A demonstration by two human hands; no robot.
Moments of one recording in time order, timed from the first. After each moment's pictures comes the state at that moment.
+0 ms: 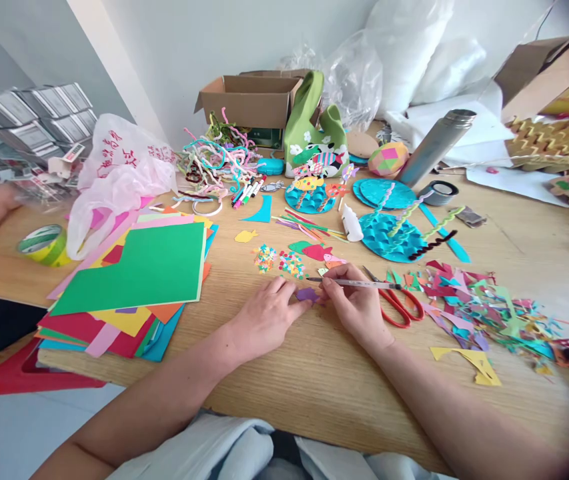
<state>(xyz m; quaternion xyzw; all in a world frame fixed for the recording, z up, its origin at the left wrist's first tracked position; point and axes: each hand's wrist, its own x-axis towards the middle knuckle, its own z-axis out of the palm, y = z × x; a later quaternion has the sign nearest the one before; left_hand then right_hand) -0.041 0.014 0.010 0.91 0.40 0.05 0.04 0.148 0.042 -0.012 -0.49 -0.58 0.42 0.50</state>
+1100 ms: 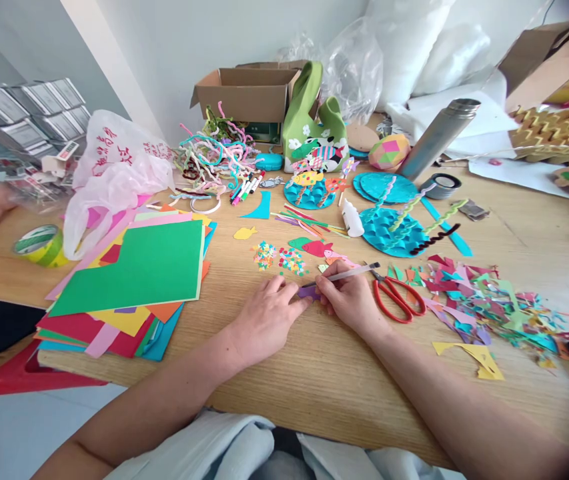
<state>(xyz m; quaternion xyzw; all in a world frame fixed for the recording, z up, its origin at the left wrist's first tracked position) -0.038 0.010 0.010 0.91 0.41 0.04 0.08 0.148 0.048 -0.020 -0.51 -0.58 0.47 0.42</state>
